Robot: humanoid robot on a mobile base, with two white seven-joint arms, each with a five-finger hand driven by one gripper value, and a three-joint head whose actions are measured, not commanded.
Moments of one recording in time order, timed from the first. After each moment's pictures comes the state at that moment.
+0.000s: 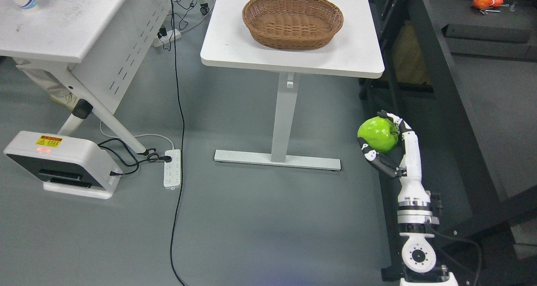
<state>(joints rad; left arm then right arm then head) 0.00 0.00 0.10 -0.05 -0.06 -0.01 -0.21 0.05 -0.06 0.00 -1.63 0.35 -0.27 -0.11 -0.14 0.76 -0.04</state>
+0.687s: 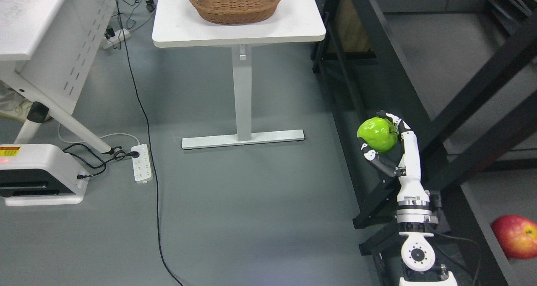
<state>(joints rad) 0.00 0.00 0.10 -0.05 -0.06 -0.01 -0.21 0.05 -0.06 0.00 -1.62 0.35 -0.26 -0.11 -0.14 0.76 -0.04</state>
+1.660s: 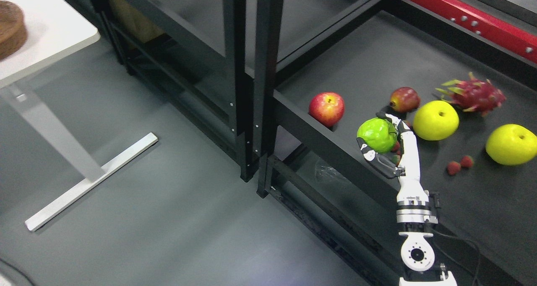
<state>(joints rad) 0.00 0.00 0.10 -0.05 -0.06 -0.01 -0.21 0.05 -0.06 0.00 -1.62 0.35 -0.26 -0.11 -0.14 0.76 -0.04</state>
